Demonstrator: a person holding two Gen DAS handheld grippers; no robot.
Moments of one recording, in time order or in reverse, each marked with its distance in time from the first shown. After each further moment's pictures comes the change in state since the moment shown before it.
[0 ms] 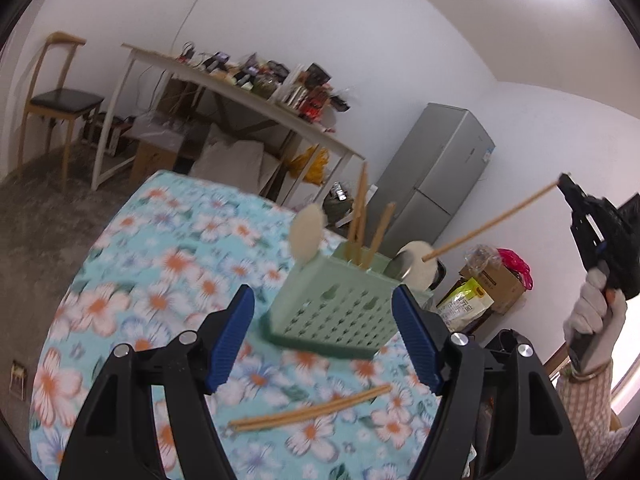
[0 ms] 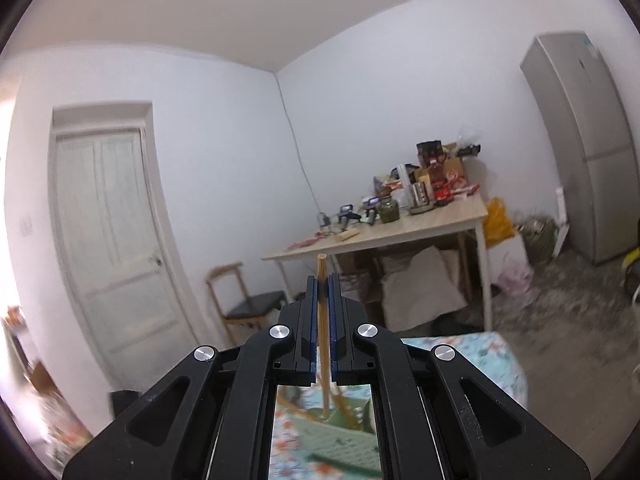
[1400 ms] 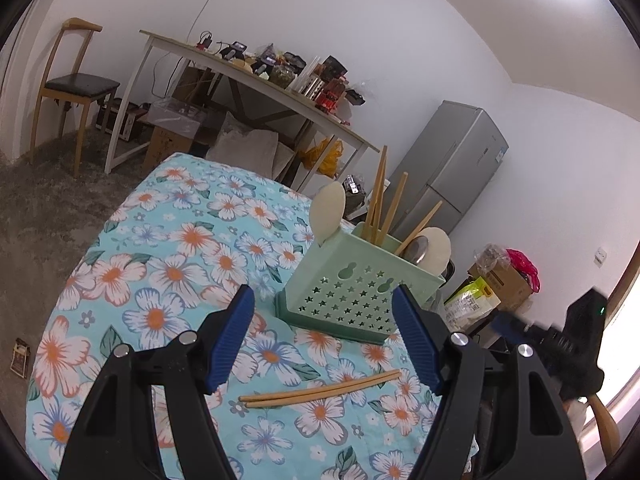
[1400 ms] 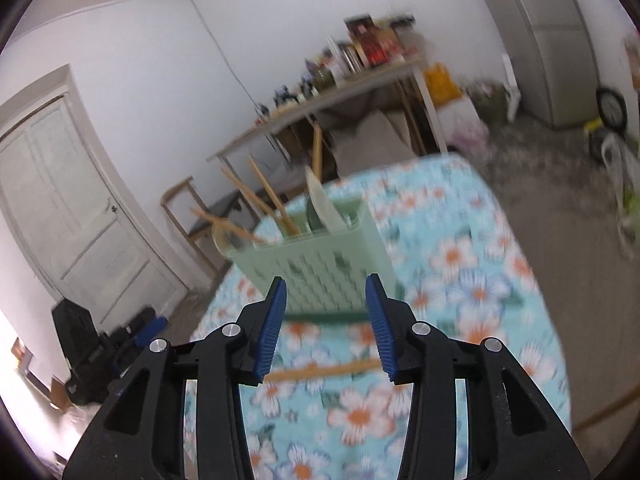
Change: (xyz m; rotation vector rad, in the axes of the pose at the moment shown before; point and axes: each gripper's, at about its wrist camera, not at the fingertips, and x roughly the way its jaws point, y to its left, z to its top) left arm -0.005 0.005 -0.012 -0.034 0.027 0.041; right arm -0.002 -0.023 -0.148 0.269 0.414 -0.162
